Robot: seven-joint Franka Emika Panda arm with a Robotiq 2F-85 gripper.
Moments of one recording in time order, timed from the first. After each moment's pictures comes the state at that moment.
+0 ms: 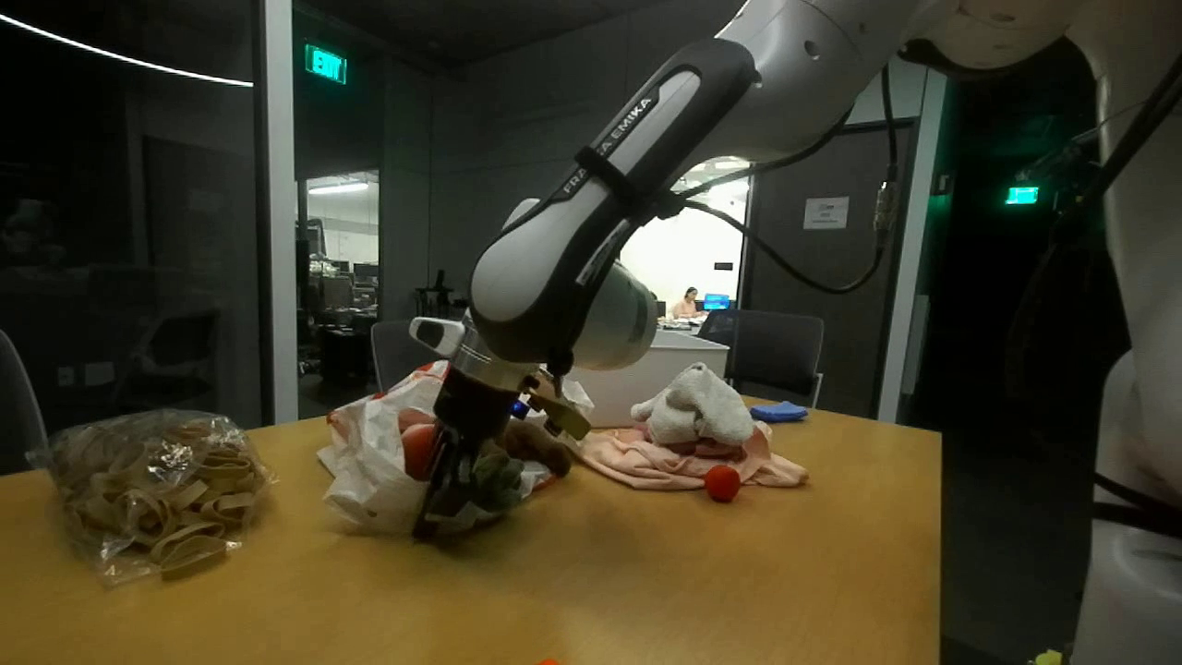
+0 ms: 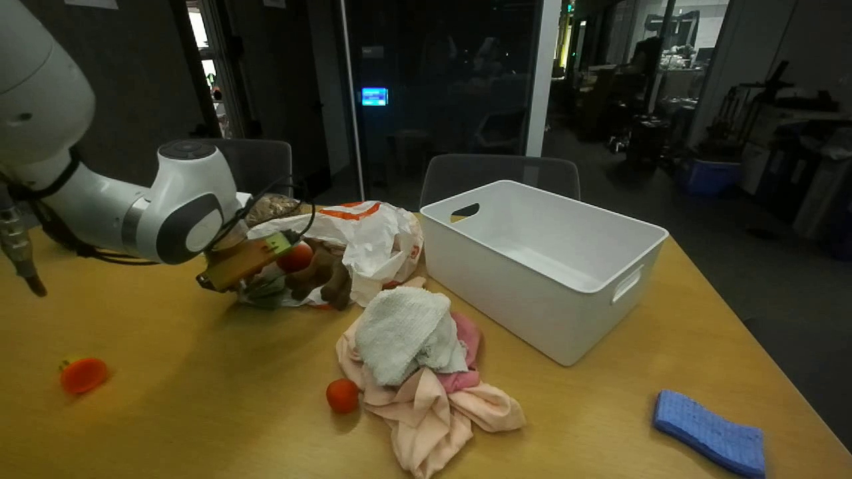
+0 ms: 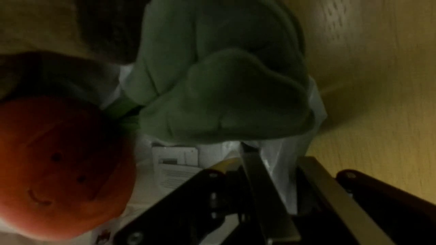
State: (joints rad) arm 0.10 0.18 0.33 -2.35 0.24 2.86 -1.02
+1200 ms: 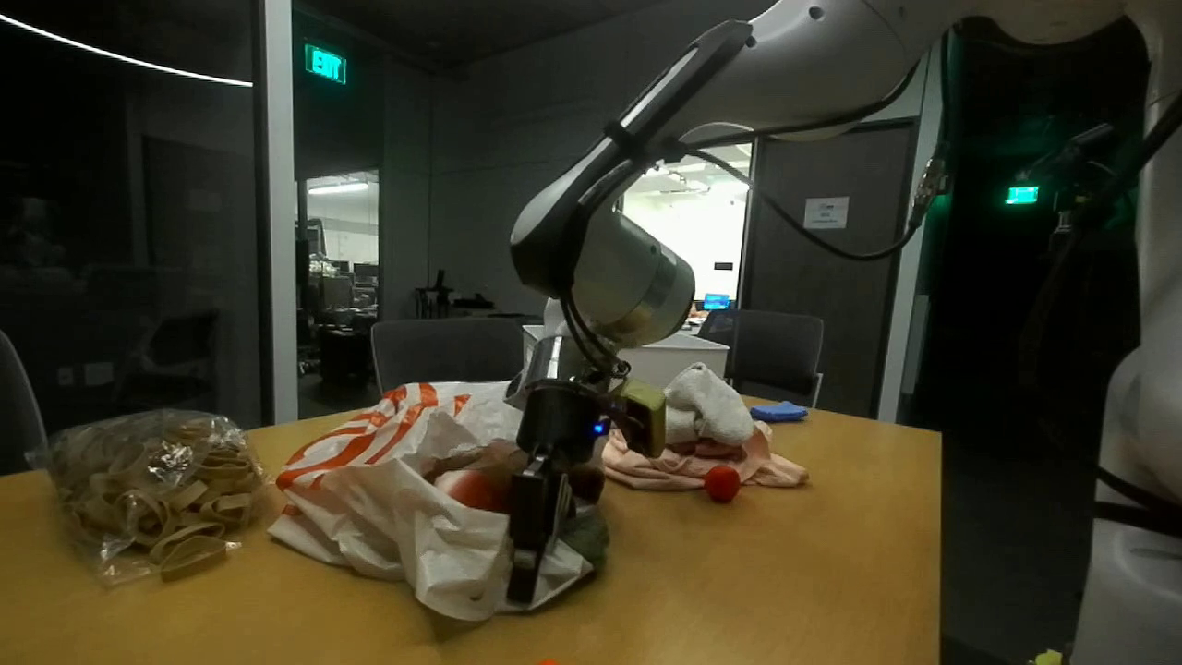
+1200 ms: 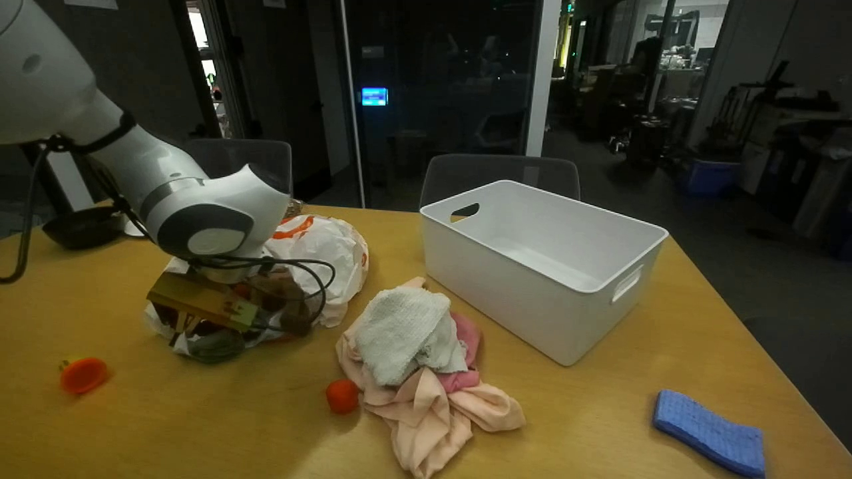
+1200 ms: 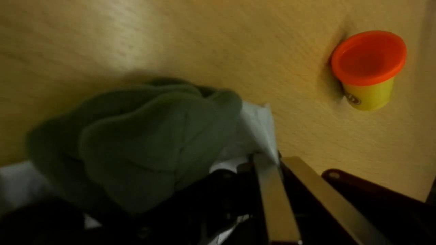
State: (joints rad) arm 0.06 0.07 0.23 -2.41 0.72 2.15 -0.79
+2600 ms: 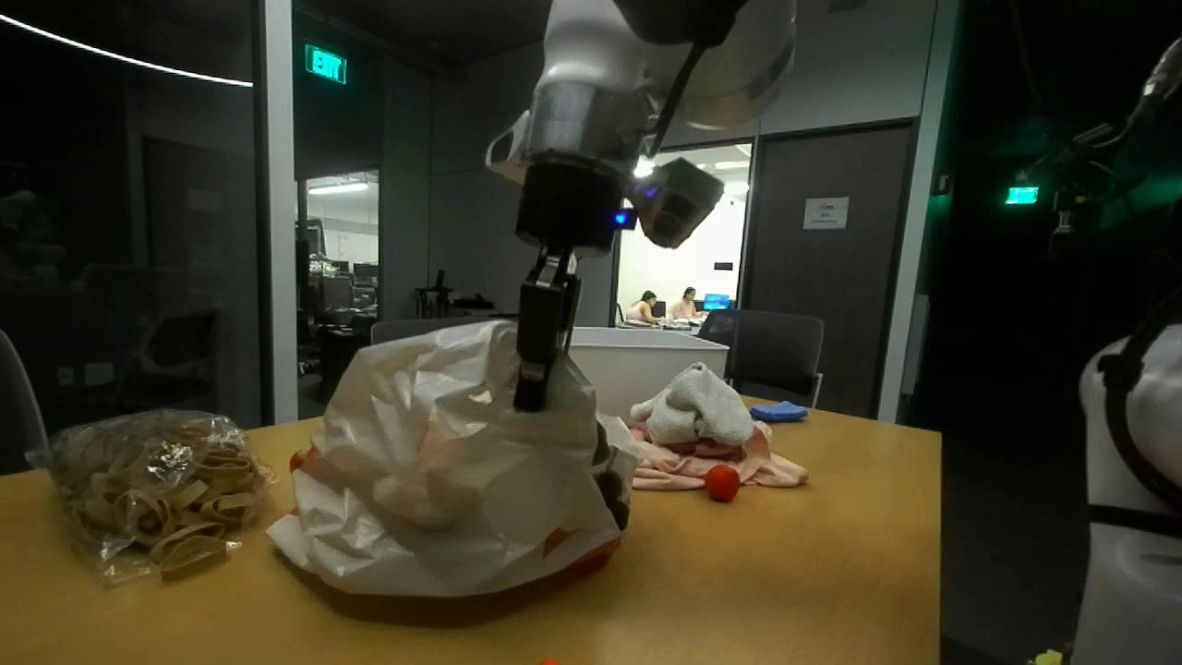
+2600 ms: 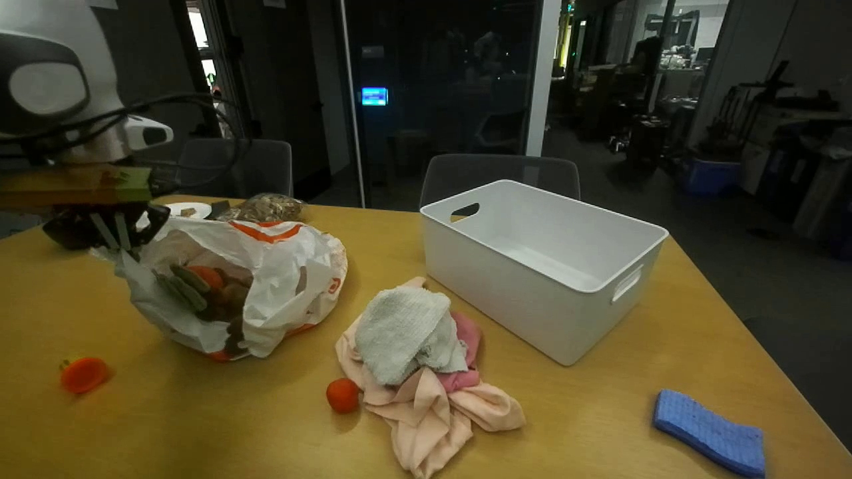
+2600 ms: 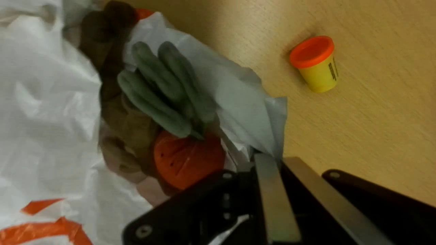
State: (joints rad) arm 0.27 -0.42 0.24 -2.43 0.26 2.12 -0.39
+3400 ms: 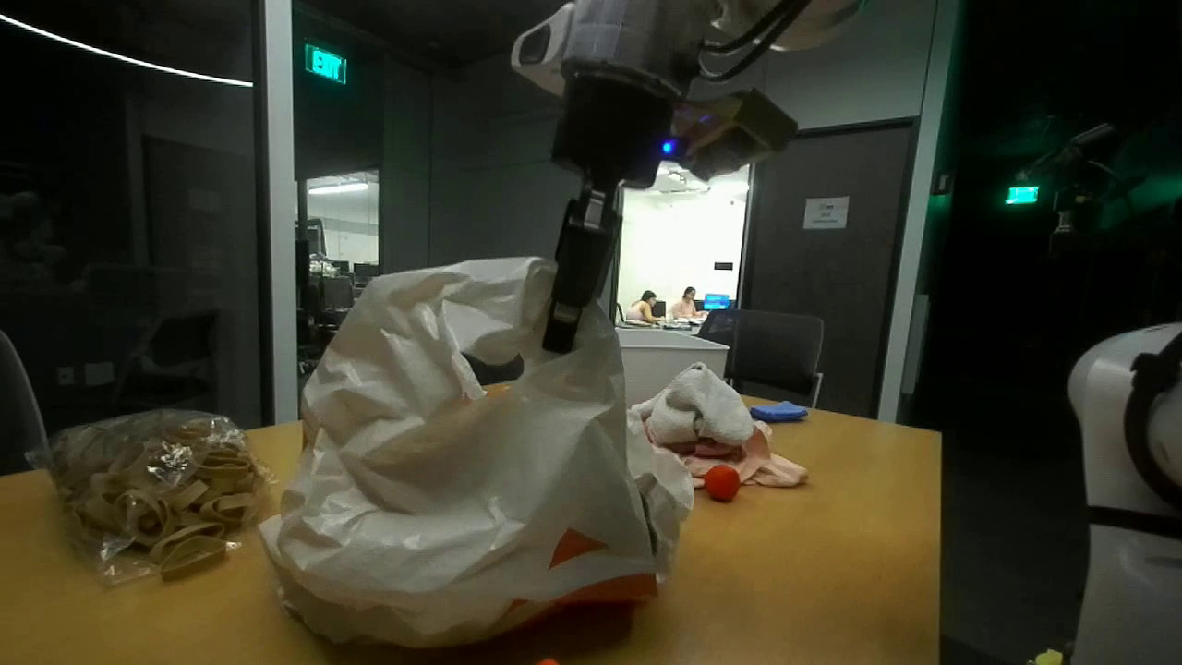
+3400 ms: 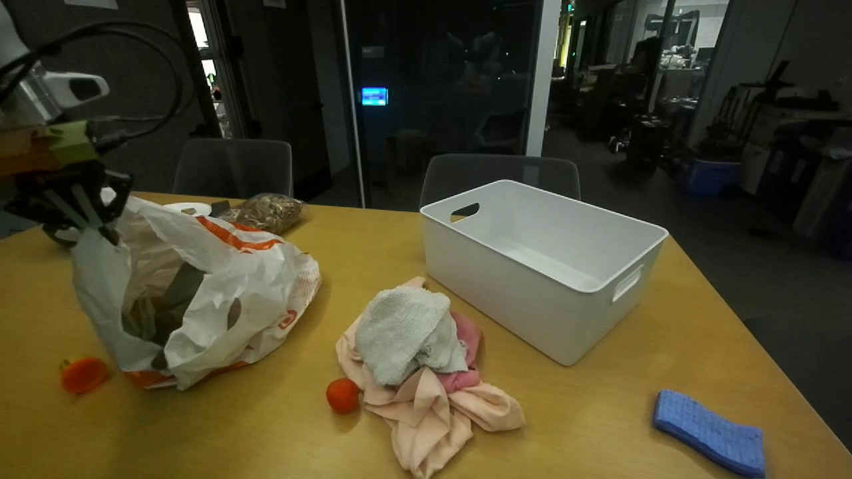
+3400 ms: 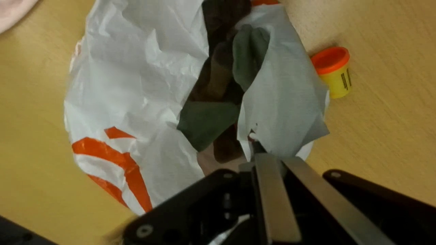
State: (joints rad) arm 0.36 -0.59 0.23 -2.47 0.08 2.12 -0.32
